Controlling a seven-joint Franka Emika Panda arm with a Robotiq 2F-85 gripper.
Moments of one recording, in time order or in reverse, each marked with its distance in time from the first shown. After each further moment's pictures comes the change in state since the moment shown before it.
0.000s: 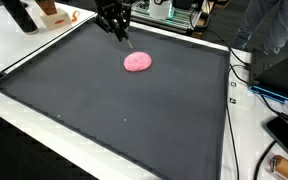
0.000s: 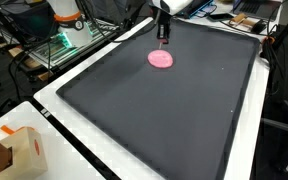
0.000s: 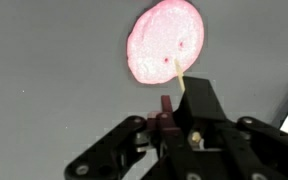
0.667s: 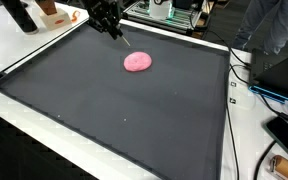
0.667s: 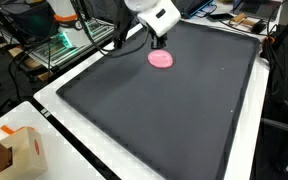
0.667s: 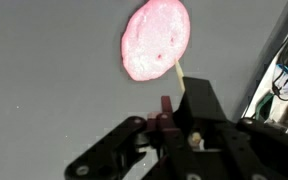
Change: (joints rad) arm -0.063 0.060 -0.070 0.062 0.217 -0.162 -0.188
